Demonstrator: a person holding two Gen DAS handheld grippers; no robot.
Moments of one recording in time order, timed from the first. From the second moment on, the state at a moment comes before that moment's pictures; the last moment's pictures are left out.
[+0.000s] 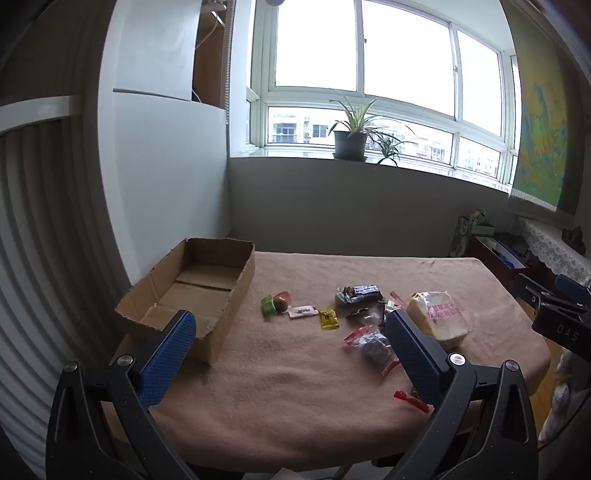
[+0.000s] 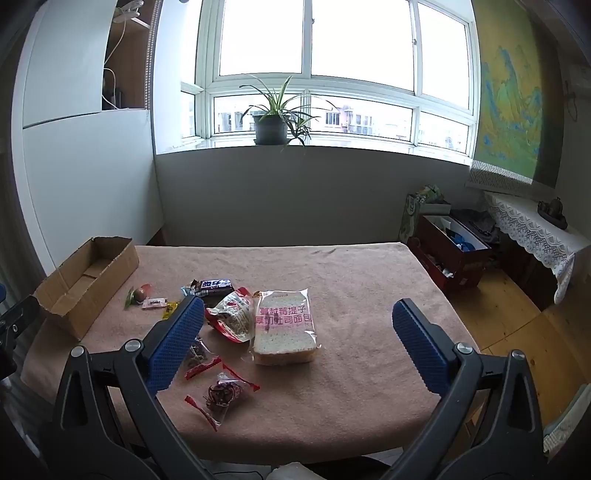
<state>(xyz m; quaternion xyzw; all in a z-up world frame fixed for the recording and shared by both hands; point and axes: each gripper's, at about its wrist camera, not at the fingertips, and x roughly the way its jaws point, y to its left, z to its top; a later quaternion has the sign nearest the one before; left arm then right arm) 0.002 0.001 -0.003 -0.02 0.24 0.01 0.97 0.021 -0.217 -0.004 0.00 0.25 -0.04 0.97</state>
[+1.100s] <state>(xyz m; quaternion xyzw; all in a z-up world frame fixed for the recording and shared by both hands) 0.006 -0.007 -0.006 -0.02 0.24 0.00 0.97 0.025 -0.223 -0.011 0.00 0.25 -0.05 0.97</state>
